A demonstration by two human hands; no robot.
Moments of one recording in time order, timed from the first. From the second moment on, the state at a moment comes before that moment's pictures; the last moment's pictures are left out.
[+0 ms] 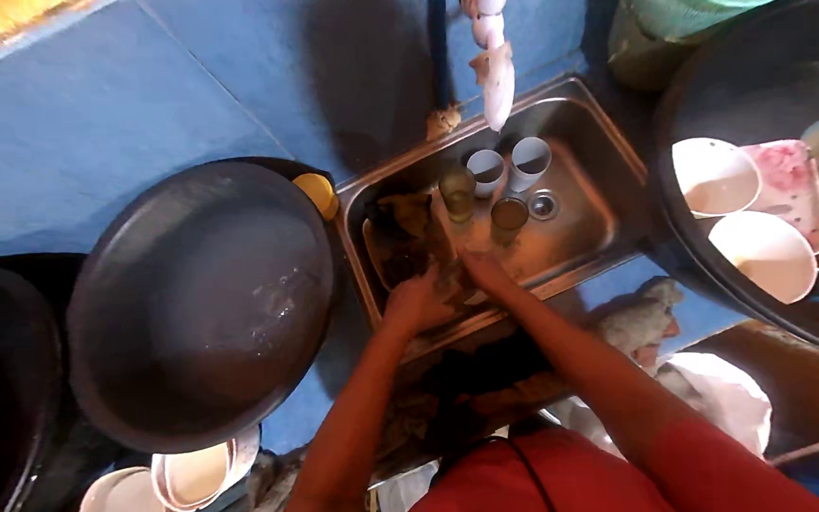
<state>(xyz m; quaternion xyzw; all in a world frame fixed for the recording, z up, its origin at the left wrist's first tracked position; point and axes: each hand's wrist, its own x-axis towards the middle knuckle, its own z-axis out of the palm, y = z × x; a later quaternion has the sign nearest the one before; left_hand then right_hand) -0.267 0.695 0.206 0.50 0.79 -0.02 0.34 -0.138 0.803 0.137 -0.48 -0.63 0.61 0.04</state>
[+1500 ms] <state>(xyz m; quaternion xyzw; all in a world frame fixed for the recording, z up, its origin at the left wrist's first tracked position) -0.366 0.587 0.303 0.34 0.79 0.47 0.17 -0.112 0.884 0.153 -0.48 -0.84 0.25 -0.01</state>
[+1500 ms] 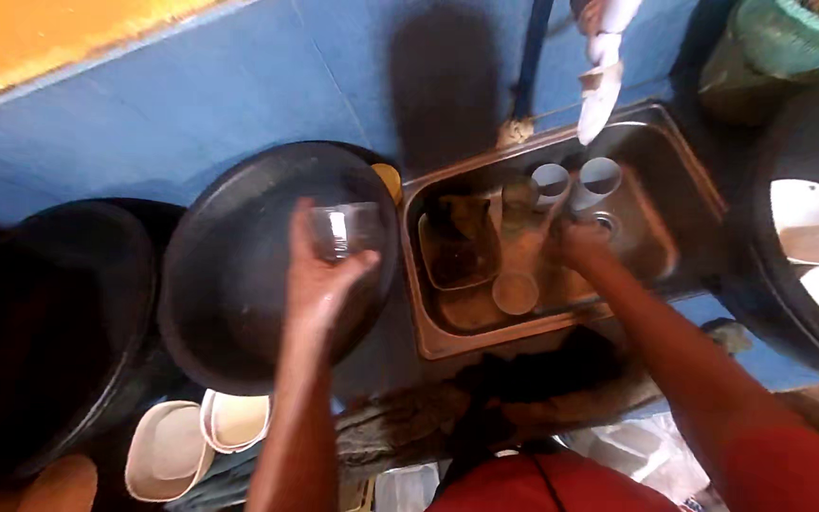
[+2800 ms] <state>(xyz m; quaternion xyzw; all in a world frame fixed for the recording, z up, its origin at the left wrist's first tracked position) -0.249 0.701 0.171 0.14 0.55 0.53 0.63 -0.140 0.814 0.200 -0.45 -0.67 0.56 0.21</state>
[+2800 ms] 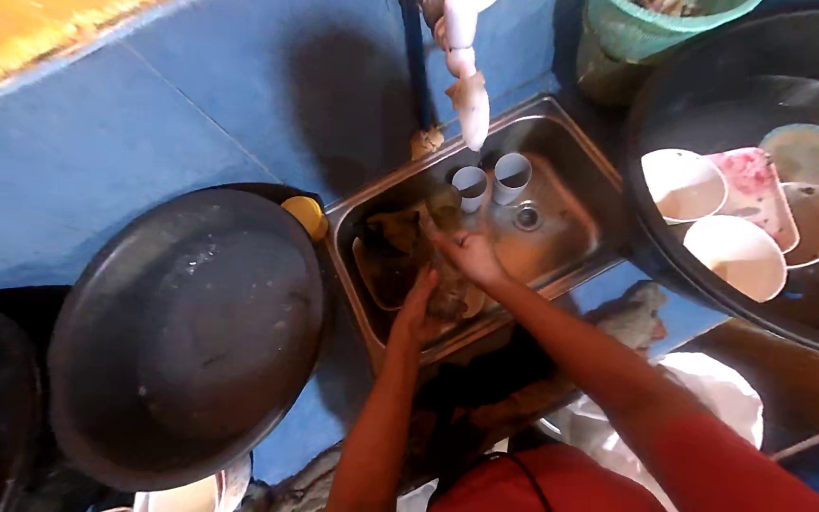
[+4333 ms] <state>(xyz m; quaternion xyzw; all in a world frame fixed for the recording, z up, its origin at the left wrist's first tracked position) -0.341 0.597 0.310 0.41 0.89 0.20 0.04 -0.126 0.846 0.158 -0.54 -0.55 0.59 0.22</state>
